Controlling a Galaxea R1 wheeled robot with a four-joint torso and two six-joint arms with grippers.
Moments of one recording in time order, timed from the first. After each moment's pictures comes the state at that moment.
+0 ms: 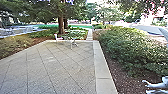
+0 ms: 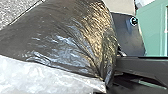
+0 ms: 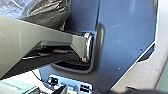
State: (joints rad) left arm 1.50 3.07 -2.71 -0.23 -0.01 0.32; right arm -1.61 3.10 -2.78 -0.26 0.02 0.21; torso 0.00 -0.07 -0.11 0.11
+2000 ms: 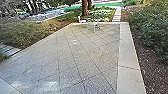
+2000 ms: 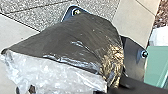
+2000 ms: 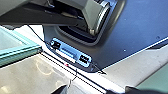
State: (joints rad) left arm 1.29 2.86 -2.35 -0.33 -0.02 0.26; right arm -1.59 3.08 -2.79 -0.27 0.02 0.21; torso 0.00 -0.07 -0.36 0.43
